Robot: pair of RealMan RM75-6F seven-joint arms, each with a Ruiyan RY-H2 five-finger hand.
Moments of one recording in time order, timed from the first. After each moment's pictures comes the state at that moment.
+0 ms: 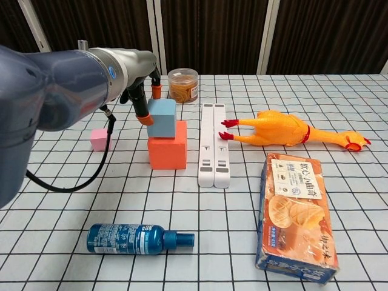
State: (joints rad) left arm -1.14 -1.78 -0.43 -1.71 0.27 1.53 1.16; right arm 0.08 -1.12 0.07 -1.51 -1.44 1.41 0.09
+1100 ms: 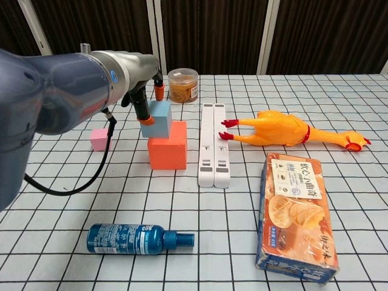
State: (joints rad) left arm -1.14 -1.78 -0.43 -1.72 0.27 1.53 1.19; right arm 0.08 -1.11 0.07 -1.52 -1.43 1.40 0.09
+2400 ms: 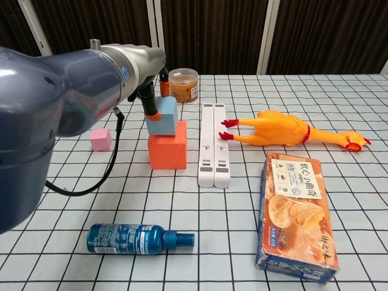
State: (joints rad) left arm -1.16 -1.83 -0.45 -1.71 0.30 1.58 1.20; right arm 0.09 -1.11 0.07 -1.52 -1.42 1.39 0.09
